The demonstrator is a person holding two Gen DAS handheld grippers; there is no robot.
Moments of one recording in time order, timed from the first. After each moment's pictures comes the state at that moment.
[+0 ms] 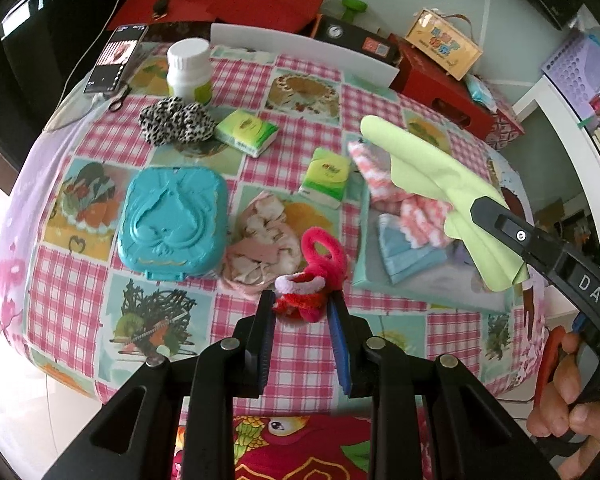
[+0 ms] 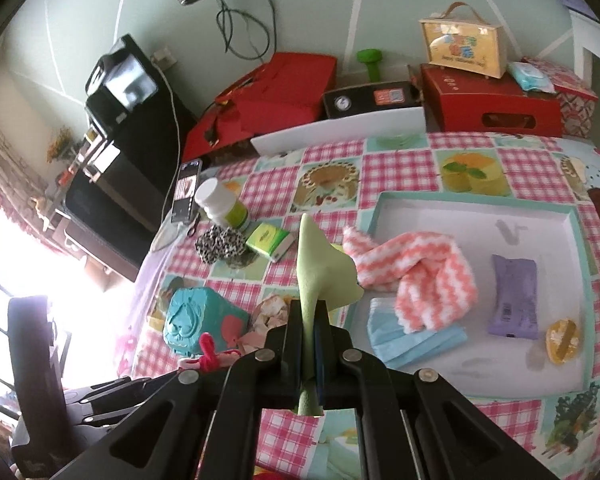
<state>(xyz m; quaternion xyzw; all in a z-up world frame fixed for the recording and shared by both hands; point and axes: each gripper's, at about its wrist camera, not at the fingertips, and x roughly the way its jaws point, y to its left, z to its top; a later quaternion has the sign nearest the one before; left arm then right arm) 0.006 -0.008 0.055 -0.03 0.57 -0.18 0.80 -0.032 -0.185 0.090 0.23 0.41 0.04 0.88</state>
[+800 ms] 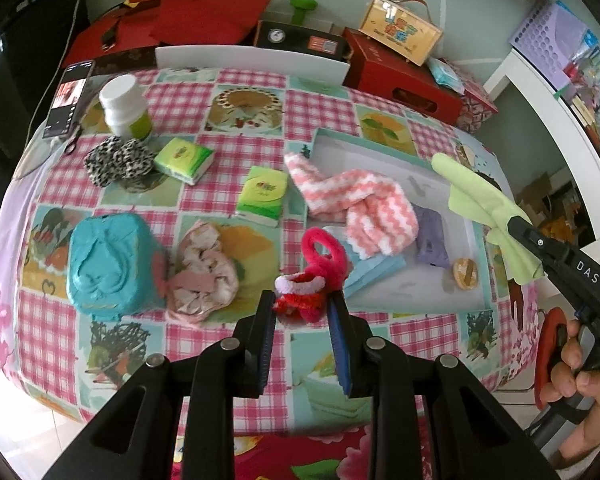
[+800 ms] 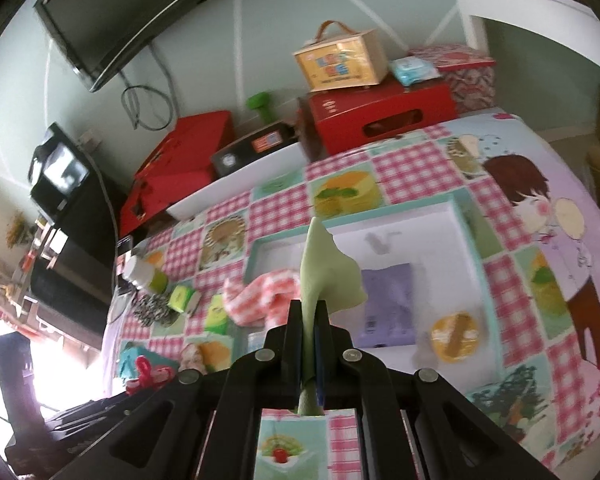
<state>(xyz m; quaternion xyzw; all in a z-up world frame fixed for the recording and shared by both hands) 0.009 -0.069 0.067 0.01 0.56 -0.22 0.80 -0.083 -0.307 0.081 0.30 0.37 -0.09 0.87</state>
